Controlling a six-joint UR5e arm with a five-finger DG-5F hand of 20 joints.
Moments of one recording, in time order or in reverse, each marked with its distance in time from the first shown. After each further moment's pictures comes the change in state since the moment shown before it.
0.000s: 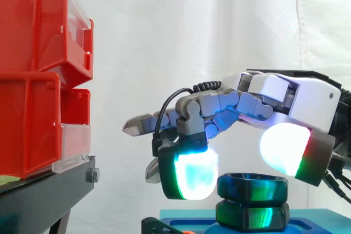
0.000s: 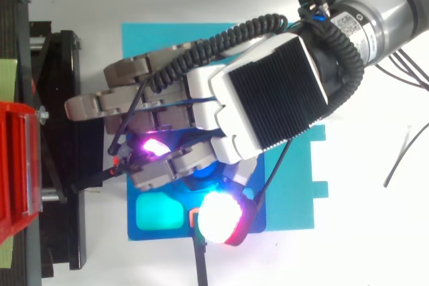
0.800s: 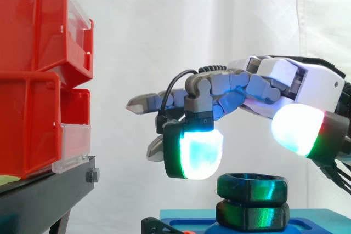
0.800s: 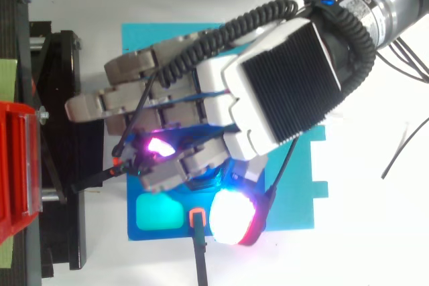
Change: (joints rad) arm -0.008 0.001 0.009 0.057 -0.060 0.025
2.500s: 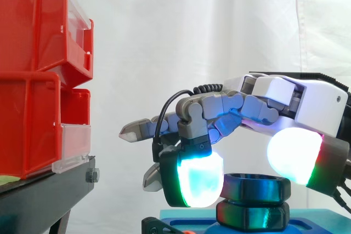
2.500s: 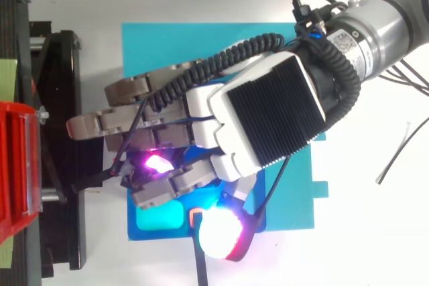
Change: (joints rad) arm 0.029 -0.001 -0.028 -0.034 0.074 -0.009
